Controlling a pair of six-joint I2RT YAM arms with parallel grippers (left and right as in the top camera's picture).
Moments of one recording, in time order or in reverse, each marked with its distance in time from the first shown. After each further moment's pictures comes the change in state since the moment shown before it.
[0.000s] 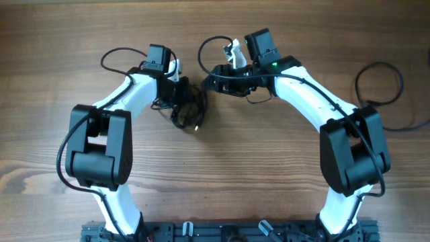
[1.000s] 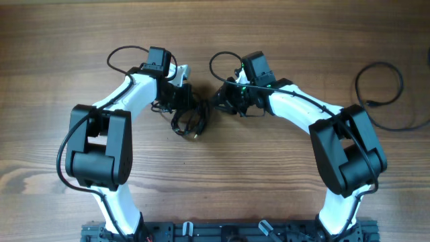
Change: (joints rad) left arm 0.000 0.000 0.000 -0.082 0.070 0.224; right arm 0.040 0.005 -0.229 0.256 0.074 0.604
